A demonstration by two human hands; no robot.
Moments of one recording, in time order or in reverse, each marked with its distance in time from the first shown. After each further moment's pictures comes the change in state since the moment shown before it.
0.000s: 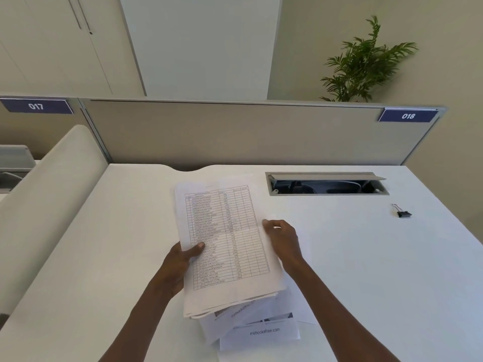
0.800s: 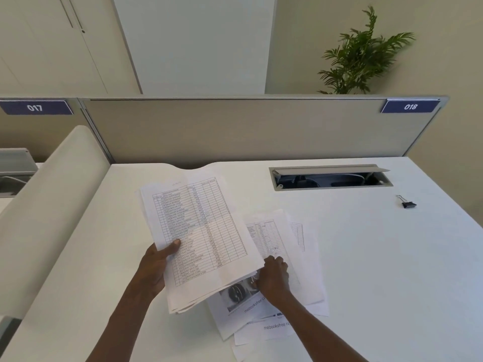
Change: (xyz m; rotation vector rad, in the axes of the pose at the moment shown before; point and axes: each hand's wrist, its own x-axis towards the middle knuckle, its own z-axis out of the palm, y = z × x) left_hand -0.006 0.020 -0.063 -0.028 0.079 0.090; right_hand -0.037 0.077 0.065 -0.787 -0.106 0.041
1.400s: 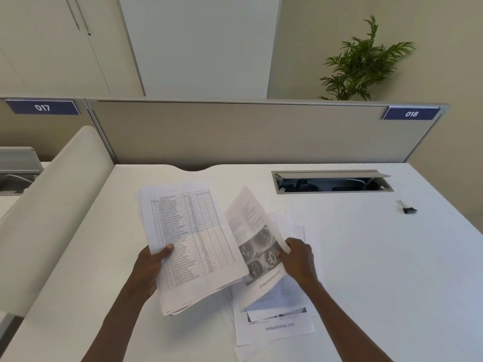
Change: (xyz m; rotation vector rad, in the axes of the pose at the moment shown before) left_hand 0.000 0.000 -0.025 0.094 0.116 0.012; right_hand 0.005 0.013 -0.072 0.277 0.237 -0.096
